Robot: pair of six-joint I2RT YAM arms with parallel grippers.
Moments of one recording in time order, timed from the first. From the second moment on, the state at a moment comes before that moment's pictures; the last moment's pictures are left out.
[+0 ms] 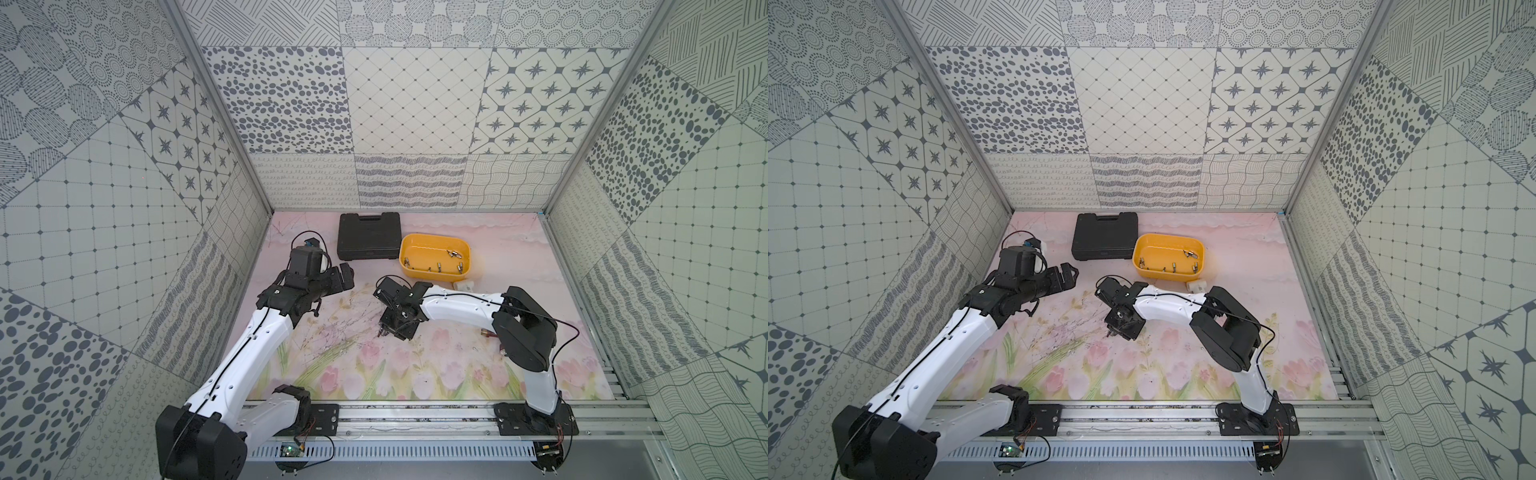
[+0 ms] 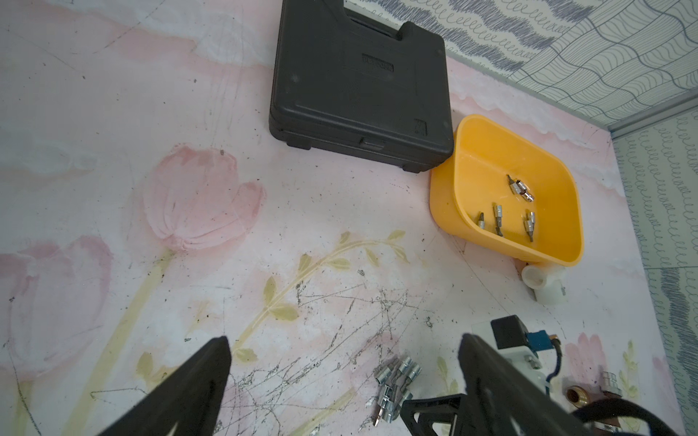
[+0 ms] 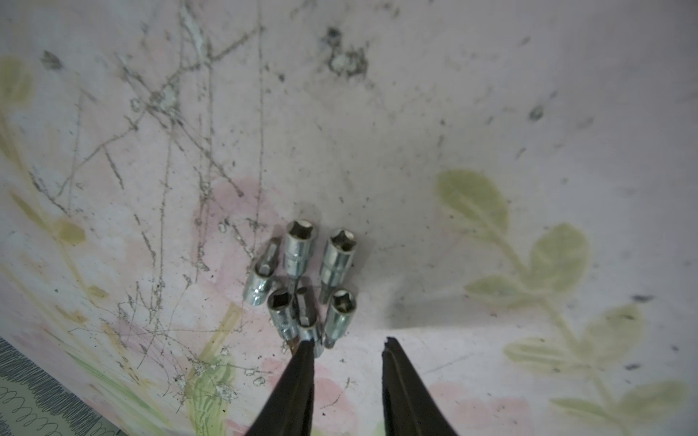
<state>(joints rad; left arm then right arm) -0.20 1.10 0.95 -0.59 0.04 -0.44 1.00 2.01 1.42 -0.68 -0.07 1.46</state>
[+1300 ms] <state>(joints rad) -0.20 1.08 0.95 -0.59 0.04 -0.44 1.00 2.04 1.43 -0.68 -0.10 1.51</state>
